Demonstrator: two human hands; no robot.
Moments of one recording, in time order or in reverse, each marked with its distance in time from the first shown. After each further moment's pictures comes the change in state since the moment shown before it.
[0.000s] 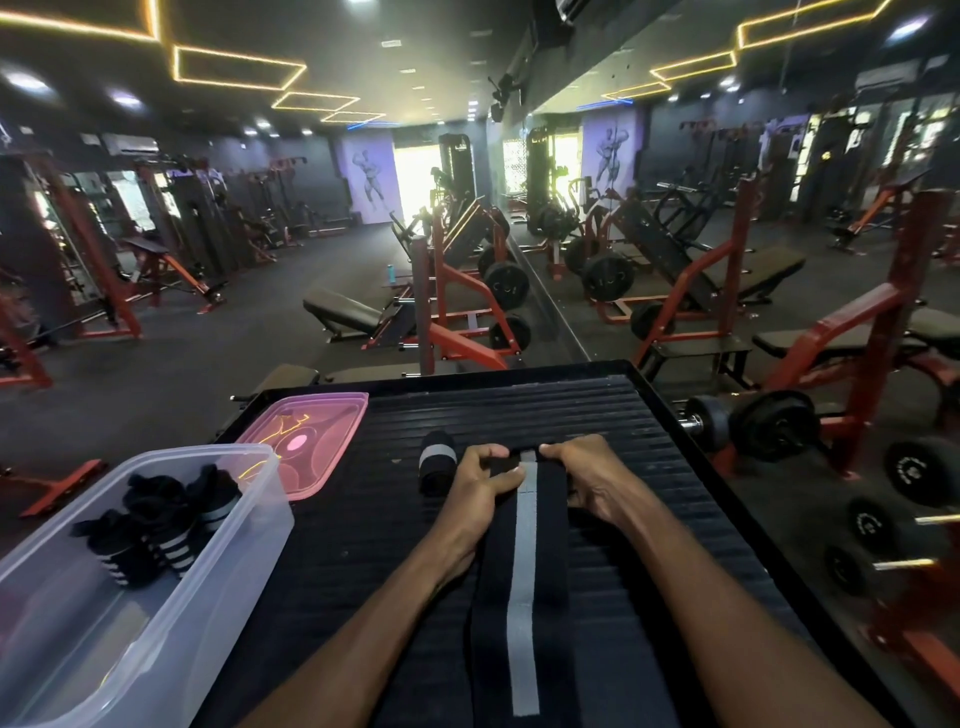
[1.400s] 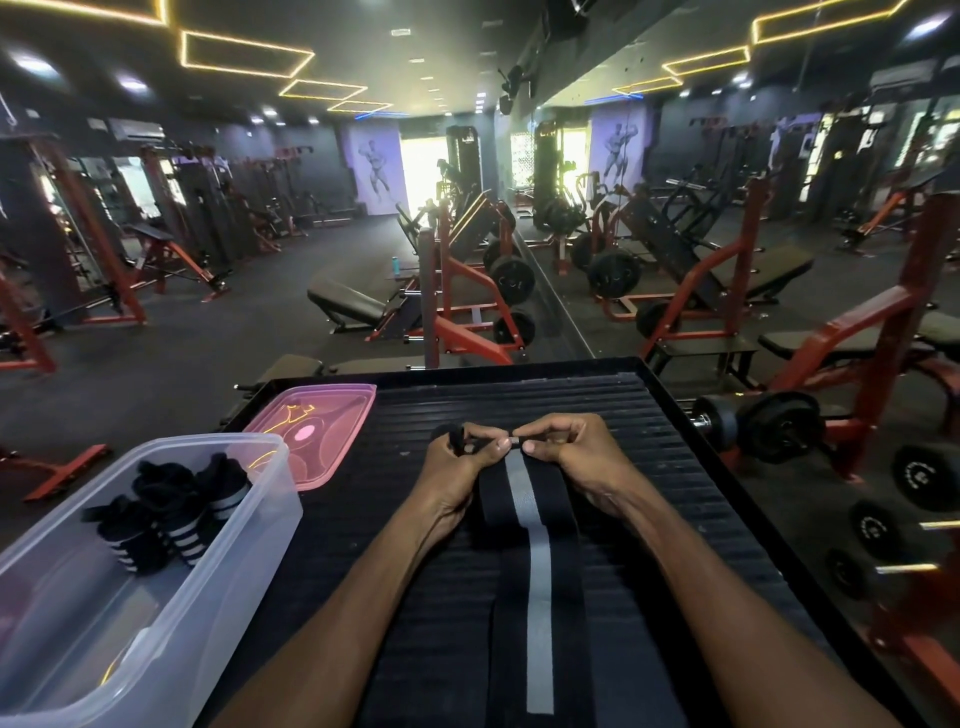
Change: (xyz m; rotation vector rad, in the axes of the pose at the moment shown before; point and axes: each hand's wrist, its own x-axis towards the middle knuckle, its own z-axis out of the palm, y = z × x) left_hand 0.028 0.005 -0.031 -0.131 0.038 0.137; right_hand -0.007 -0.003 0.009 -0.086 -0.249 -0.478
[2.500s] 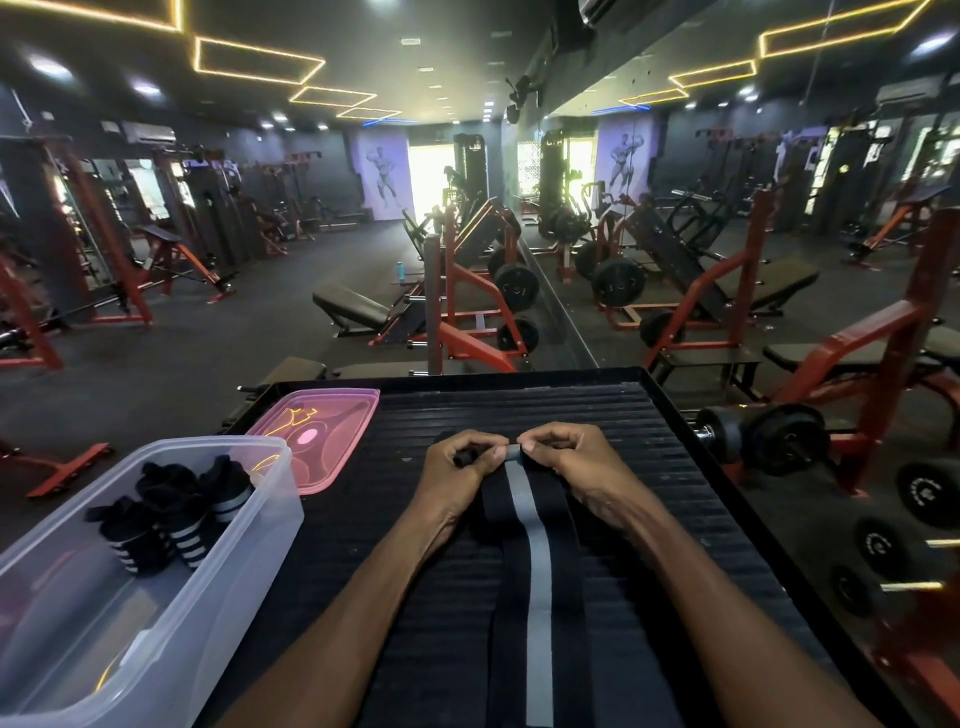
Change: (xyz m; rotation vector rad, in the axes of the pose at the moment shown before) left_hand 0.005 -0.004 -0.005 0.264 0.032 0.196; right_hand 0.002 0.000 0.001 -0.102 0.033 0.046
